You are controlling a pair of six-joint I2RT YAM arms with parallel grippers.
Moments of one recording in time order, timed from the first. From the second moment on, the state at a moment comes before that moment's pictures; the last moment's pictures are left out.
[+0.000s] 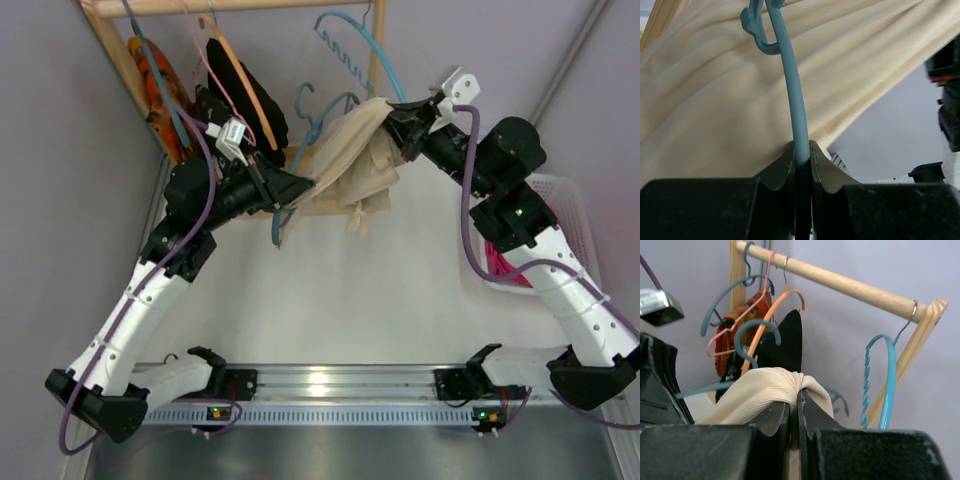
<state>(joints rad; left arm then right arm) -0.46 1.07 1.27 -0.18 0.45 -0.78 0.61 1.23 1.56 -0.03 -0.24 -0.17</state>
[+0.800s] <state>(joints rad) -0.46 1.02 1.11 -0.20 0.43 -0.74 0.60 1.08 1.68 0.01 -0.11 -0.21</state>
